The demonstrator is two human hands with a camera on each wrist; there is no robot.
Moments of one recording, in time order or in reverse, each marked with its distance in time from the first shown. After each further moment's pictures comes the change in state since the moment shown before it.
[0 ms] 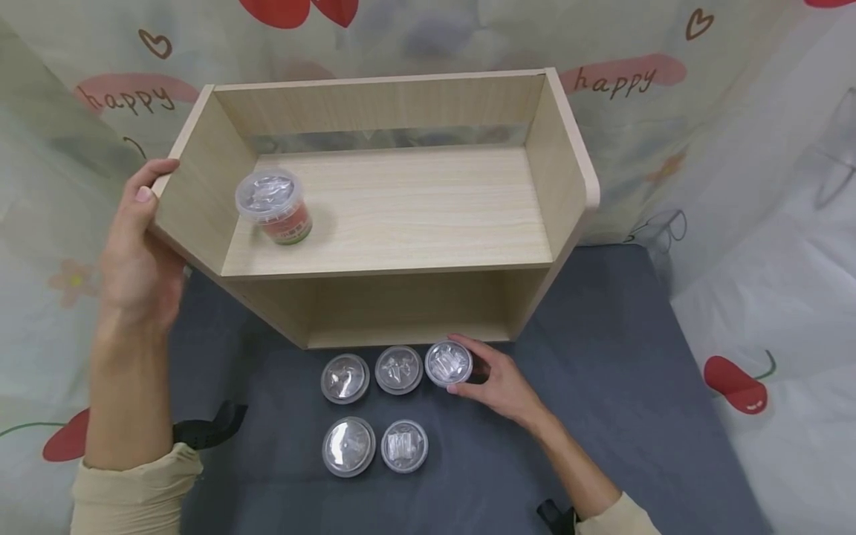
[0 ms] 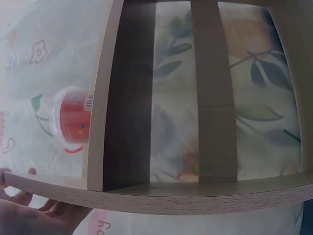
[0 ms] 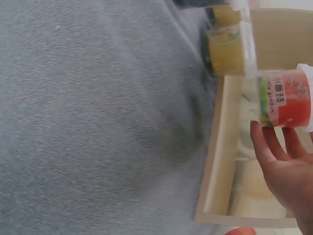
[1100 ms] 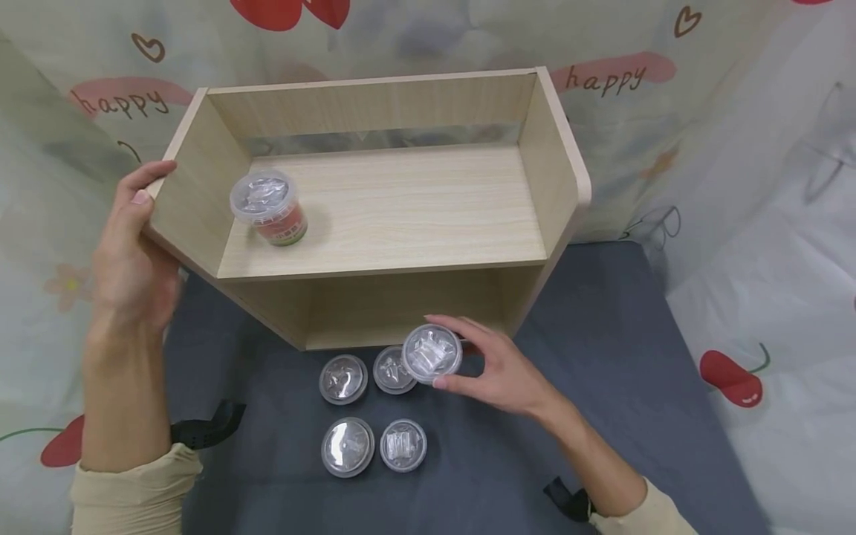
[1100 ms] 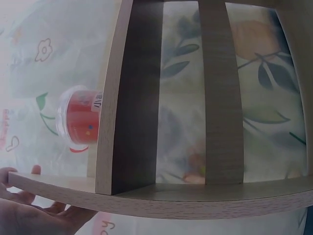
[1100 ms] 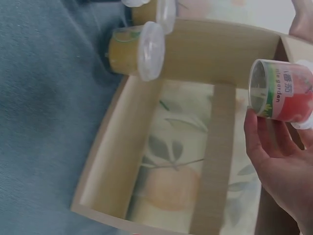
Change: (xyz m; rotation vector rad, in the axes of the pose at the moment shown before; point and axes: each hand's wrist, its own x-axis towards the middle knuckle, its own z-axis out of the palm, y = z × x) left_hand 0.001 0.004 0.003 -0.032 -0.001 -0.021; right_hand 0.009 -0.105 -0.015 -0.179 -0.105 -0.182
